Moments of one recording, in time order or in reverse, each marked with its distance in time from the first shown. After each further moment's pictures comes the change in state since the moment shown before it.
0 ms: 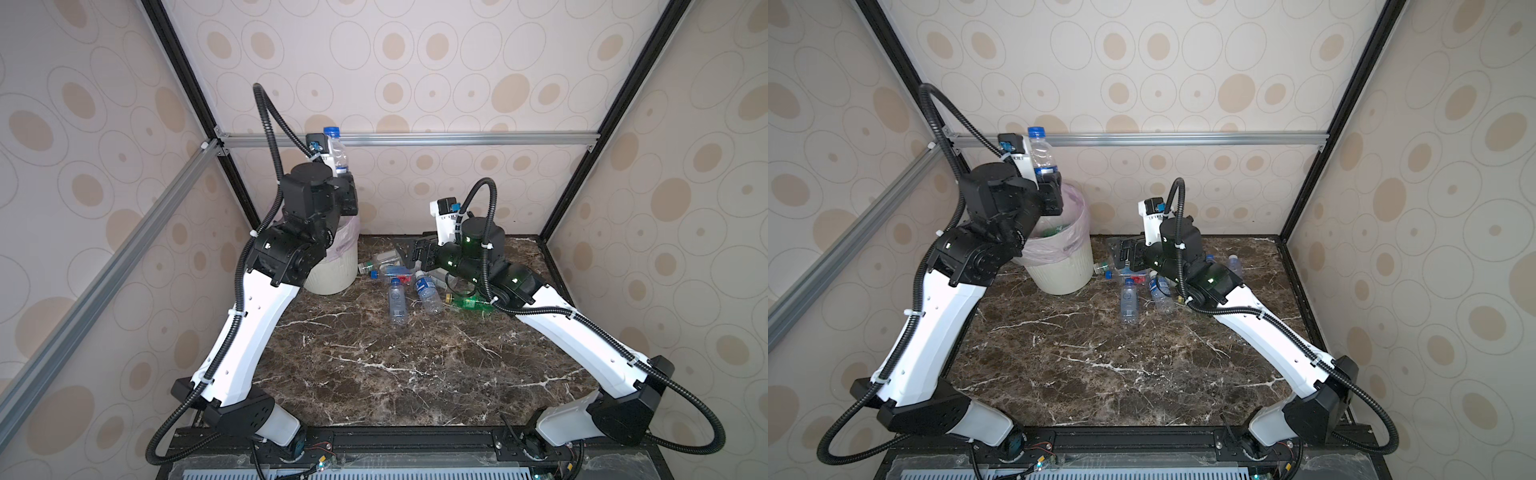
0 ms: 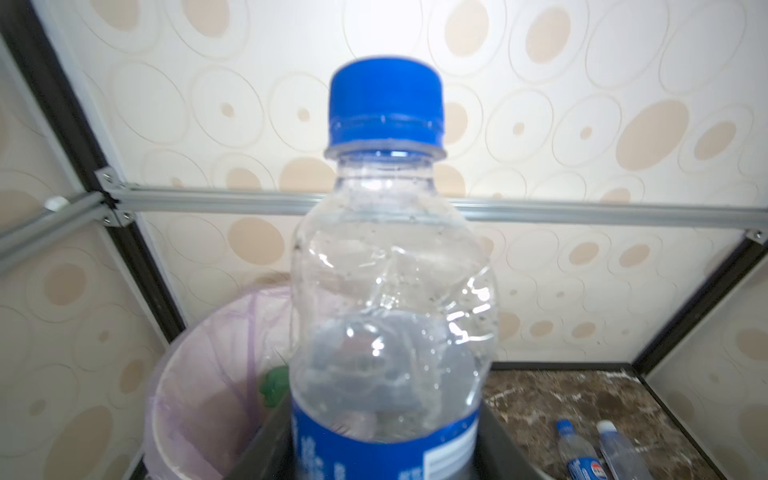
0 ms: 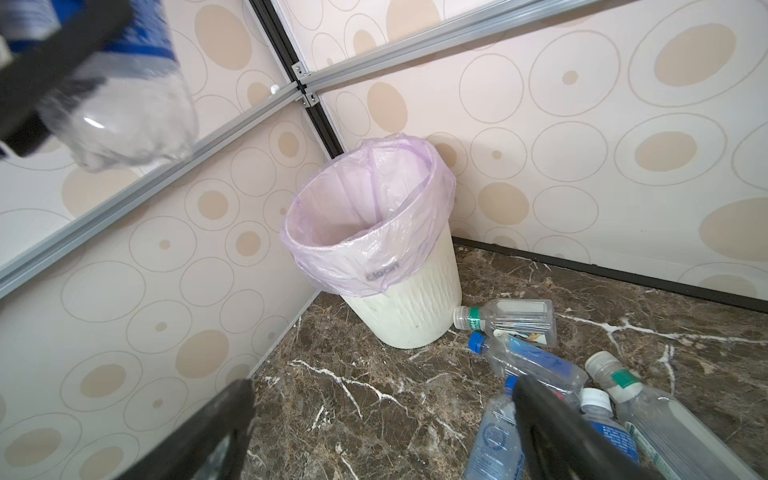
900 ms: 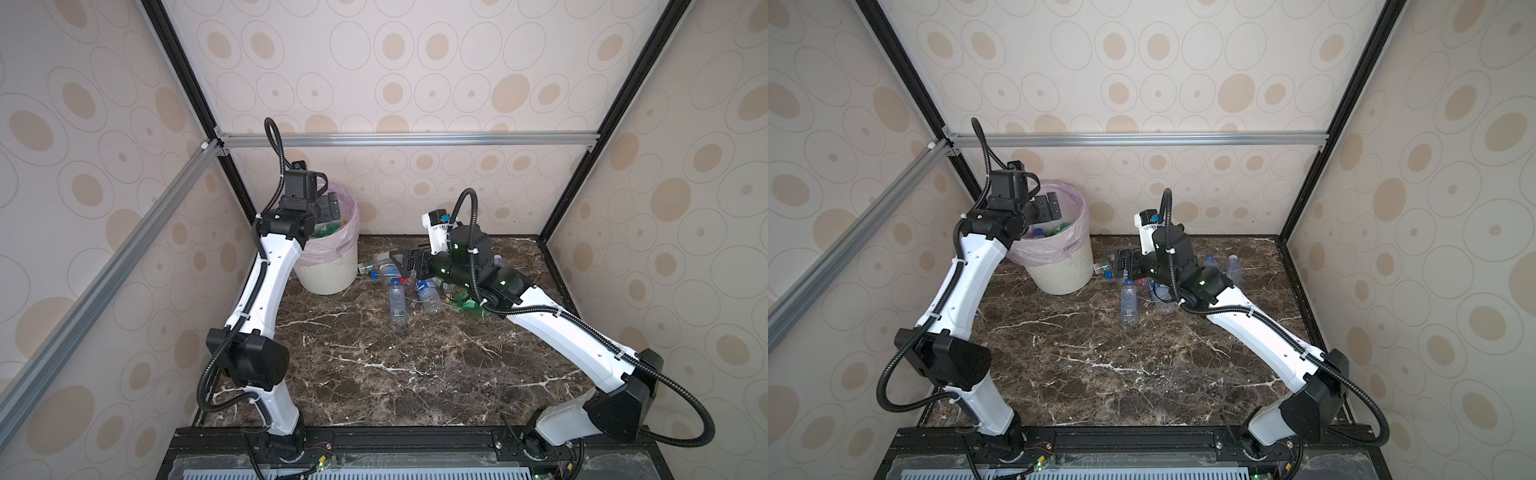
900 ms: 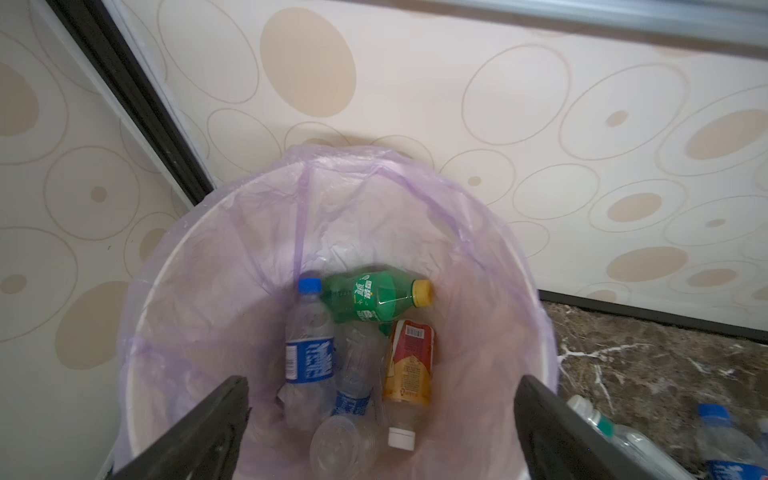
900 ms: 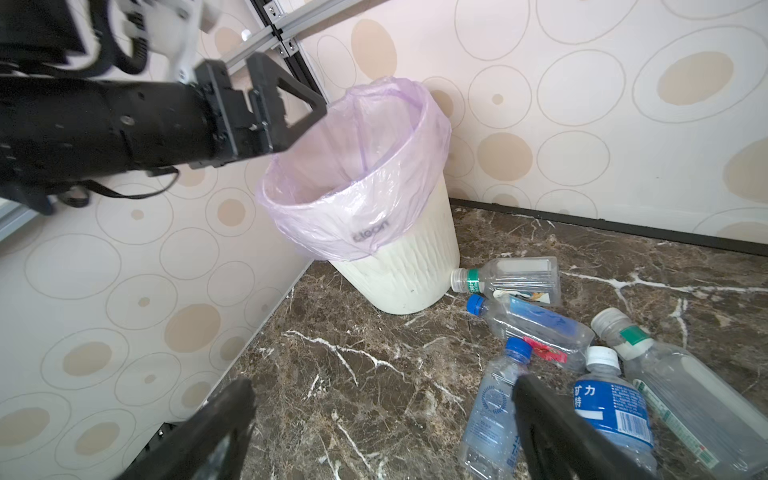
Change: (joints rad) left arm 0.357 0.232 -0.071 -0.103 0.285 -0.128; right arm 0.005 0.025 -0.077 0.000 -0.018 0.030
